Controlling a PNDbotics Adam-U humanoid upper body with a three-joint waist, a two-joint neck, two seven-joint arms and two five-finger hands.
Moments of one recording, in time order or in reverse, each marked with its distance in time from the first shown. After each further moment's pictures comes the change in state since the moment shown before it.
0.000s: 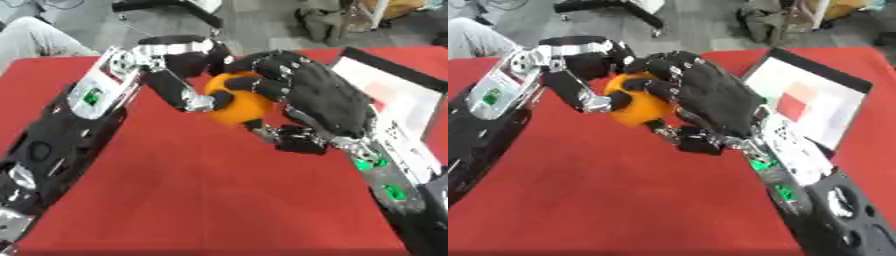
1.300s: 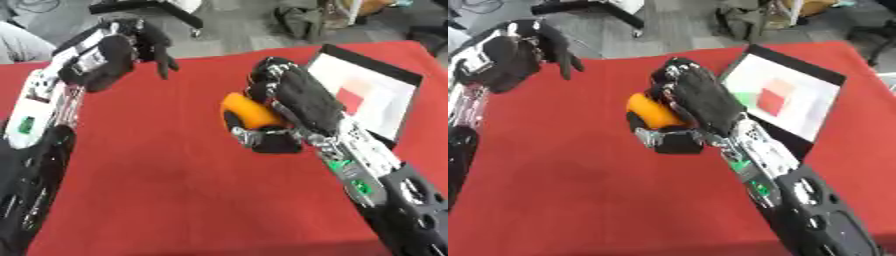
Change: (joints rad) left arm 0.180 -0.107 0.363 -0.092 0.074 0.083 0.085; right arm 0.036 -0.012 -0.039 0.077 0.002 0.059 -0.141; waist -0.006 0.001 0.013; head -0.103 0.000
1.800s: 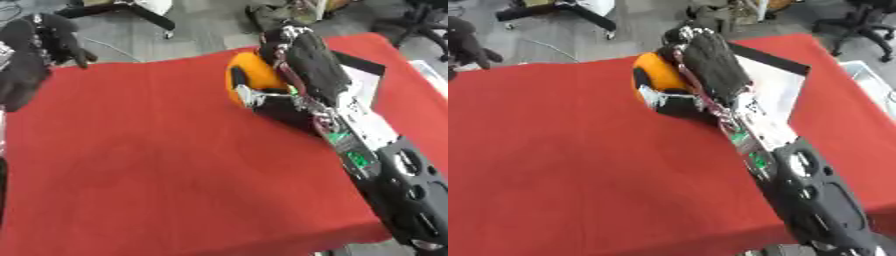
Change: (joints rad) left arm 0.098 -0.006 0.145 -0.064 -0.040 0.050 0.151; right arm -0.005 -0.091 -0.154 0.043 0.017 0.112 -0.082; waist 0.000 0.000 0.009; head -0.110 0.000
